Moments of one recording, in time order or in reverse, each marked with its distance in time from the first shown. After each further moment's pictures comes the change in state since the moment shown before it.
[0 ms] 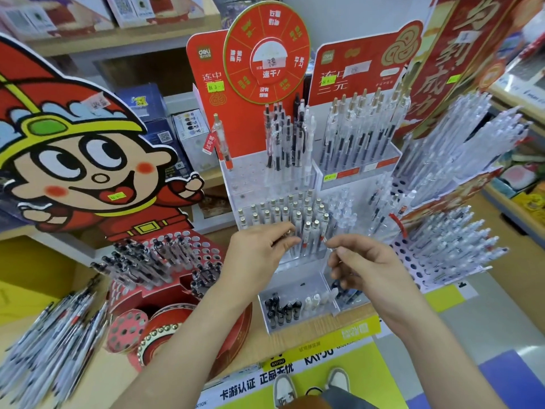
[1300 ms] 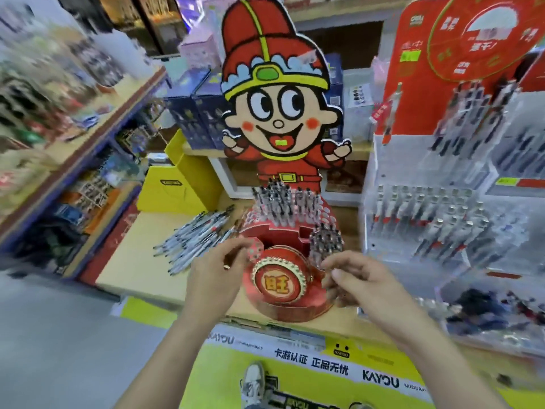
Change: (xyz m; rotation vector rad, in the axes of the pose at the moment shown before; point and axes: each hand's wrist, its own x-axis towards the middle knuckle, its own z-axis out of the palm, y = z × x) left_hand -0.183 -0.028 -0.131 0.122 0.352 -0.871; right_hand -0.018 0.042 0.116 -0.229 -0.629 0.070
